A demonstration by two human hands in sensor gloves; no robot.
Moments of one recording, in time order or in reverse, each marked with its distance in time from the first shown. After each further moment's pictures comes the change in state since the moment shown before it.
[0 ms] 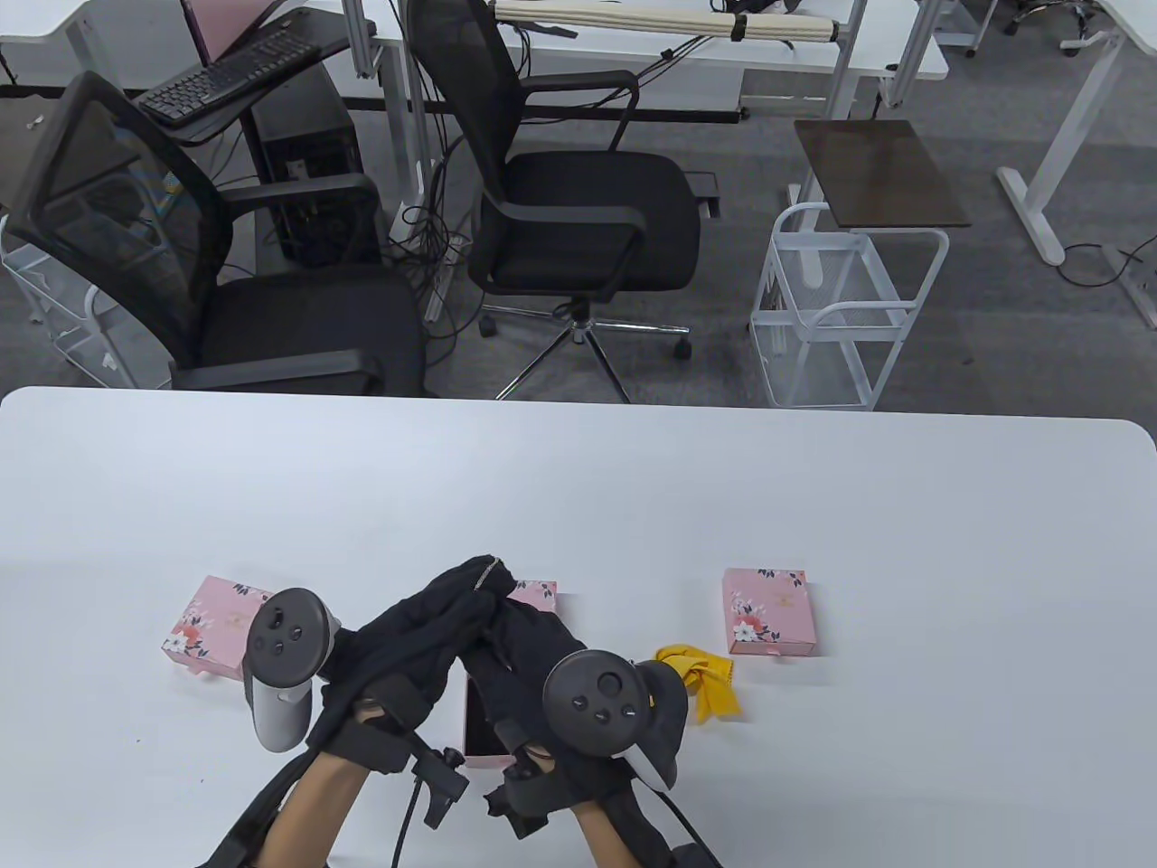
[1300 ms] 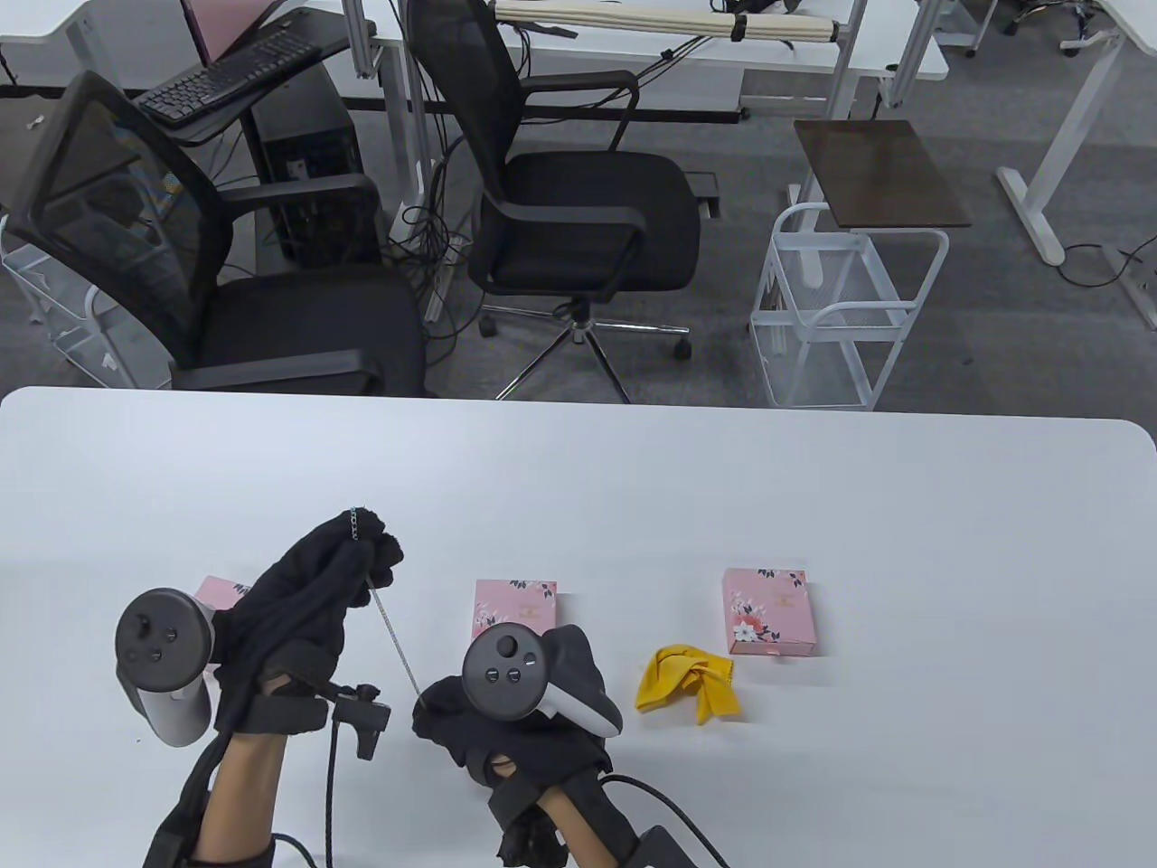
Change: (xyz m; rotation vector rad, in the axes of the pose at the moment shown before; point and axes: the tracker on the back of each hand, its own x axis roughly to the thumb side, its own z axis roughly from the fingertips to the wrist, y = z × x) left_hand 0.015 0.080 0.014 0.378 -0.121 -0.188; right_hand -0.017 0.069 -0.008 0.673 0.072 0.108
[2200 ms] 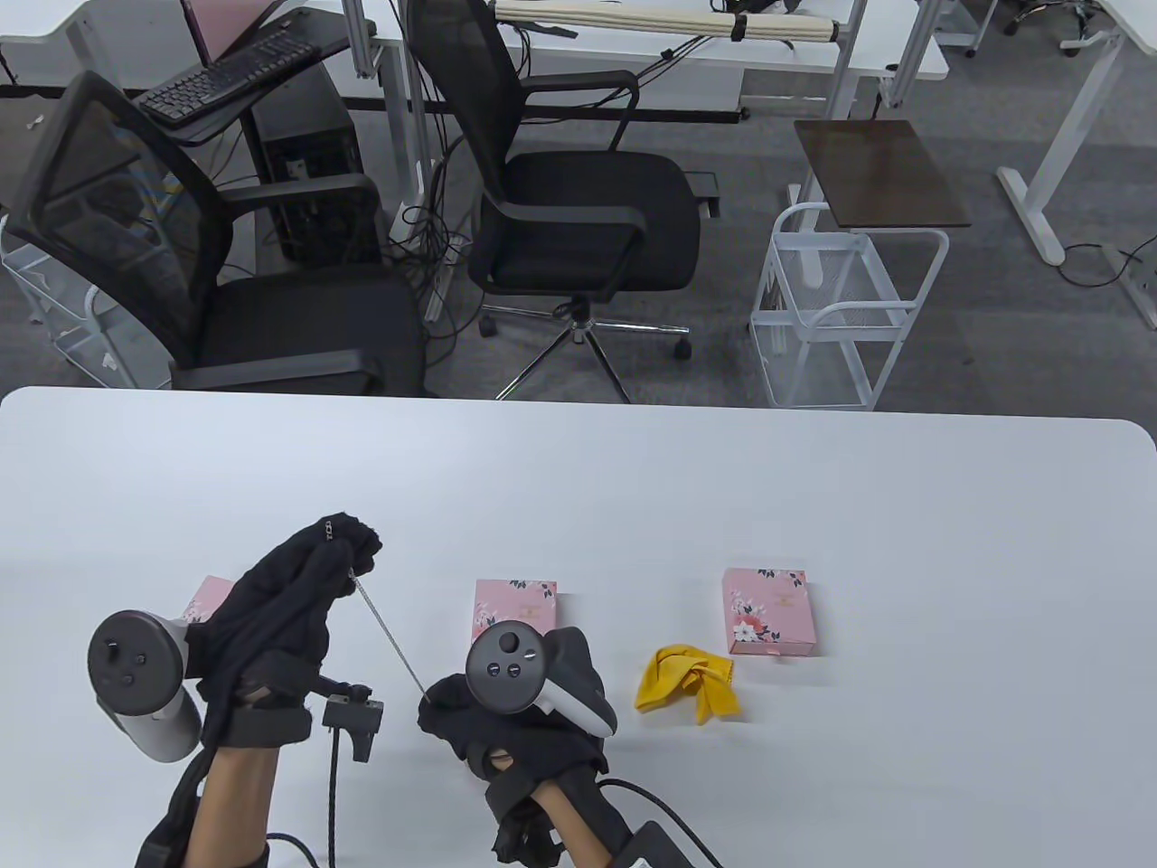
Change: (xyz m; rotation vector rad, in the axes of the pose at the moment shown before) left_hand 0.011 0.007 0.006 0.031 -0.061 0.080; right_hand -0.020 0.015 -0.013 0.007 0.083 -0.010
